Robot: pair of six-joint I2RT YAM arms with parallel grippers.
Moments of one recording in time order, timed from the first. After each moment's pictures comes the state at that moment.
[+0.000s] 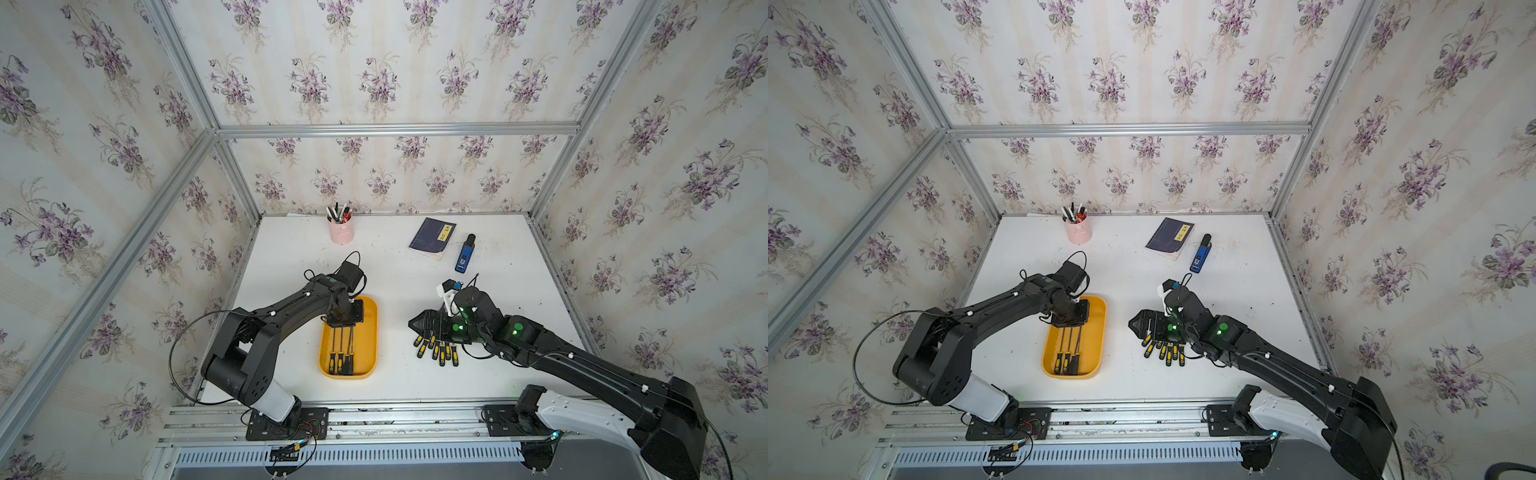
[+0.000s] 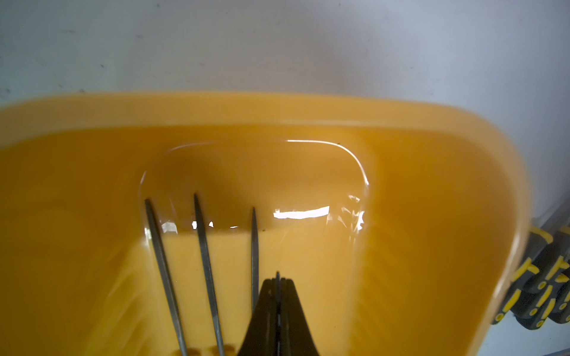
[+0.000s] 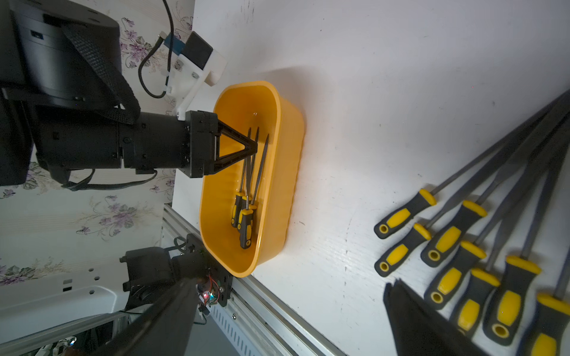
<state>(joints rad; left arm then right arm) -0.47 1.58 0.97 -0.76 0.09 -0.52 0.86 1.05 0.72 -0.40 -0.20 0.88</state>
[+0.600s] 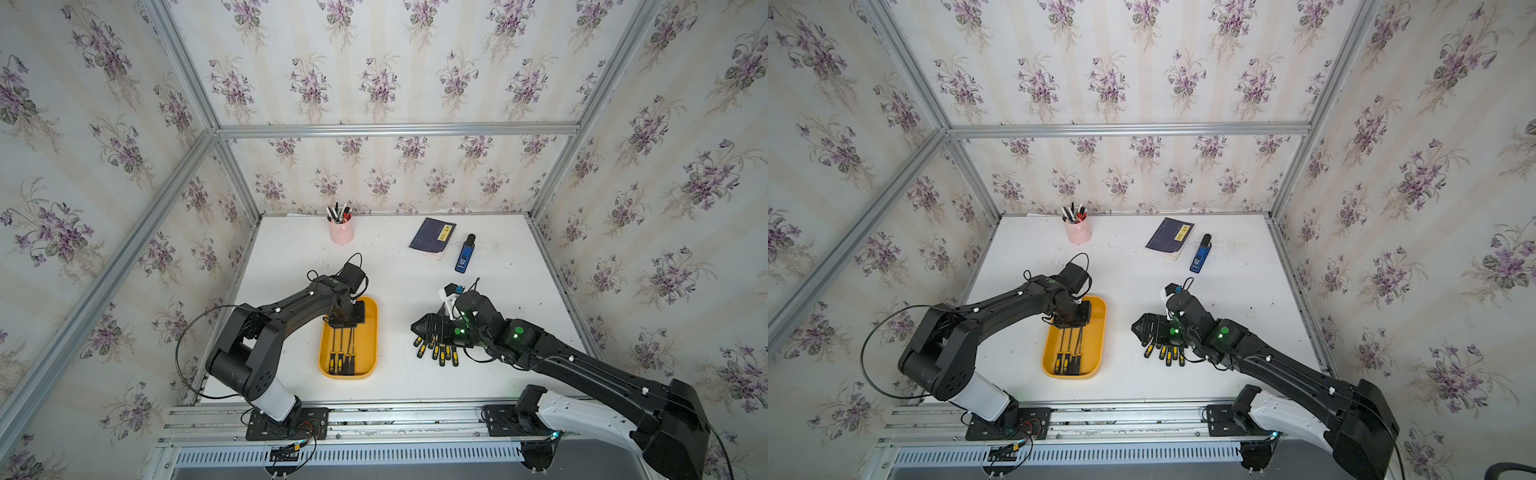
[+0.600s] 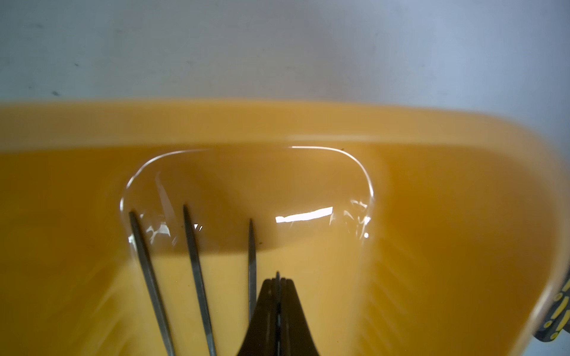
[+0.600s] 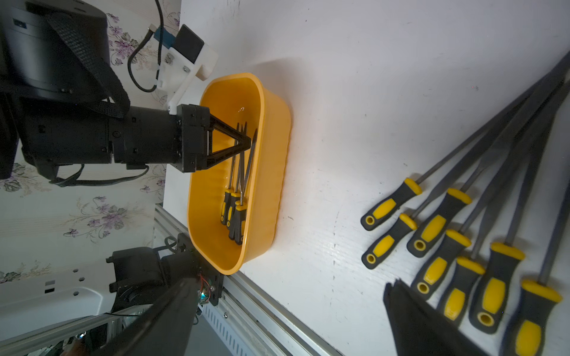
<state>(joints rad) -0.48 1.61 0.96 -0.73 0.09 -0.52 0.86 1.02 0.68 -0.40 -0.19 0.89</state>
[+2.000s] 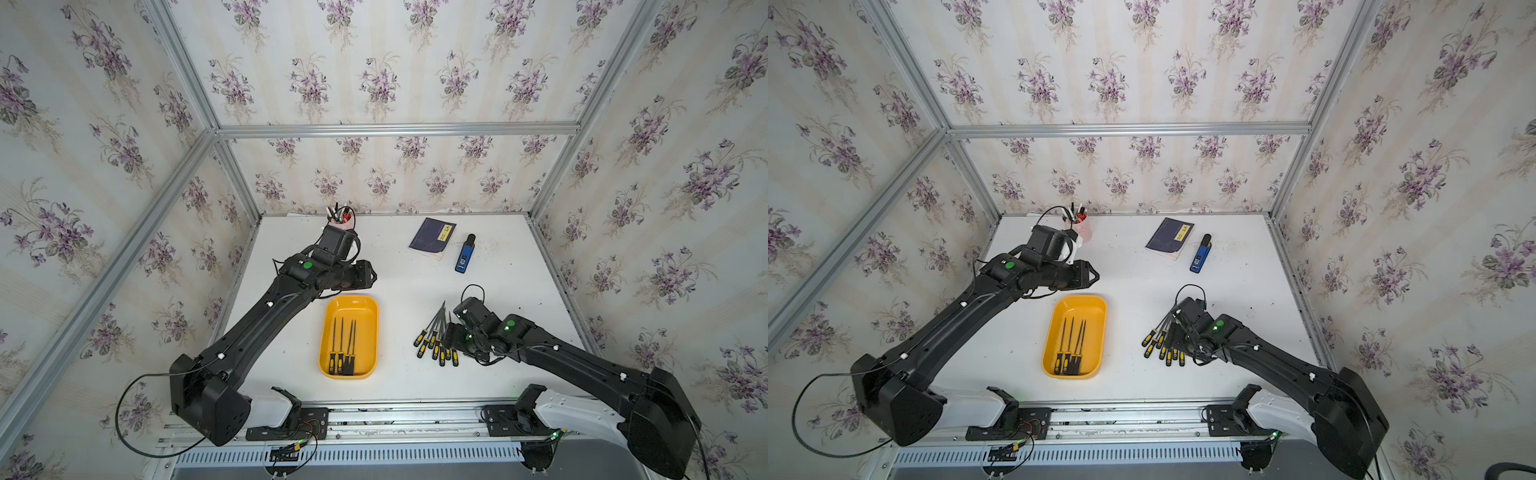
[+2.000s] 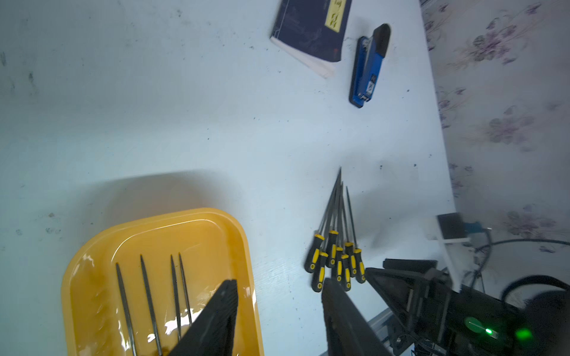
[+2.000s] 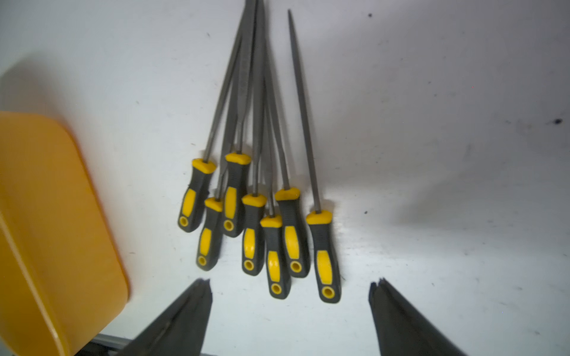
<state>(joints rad) -0.48 1.35 1.33 -0.83 0.22 -0.51 0.76 1.14 0.64 -0.72 -0.02 0.99</state>
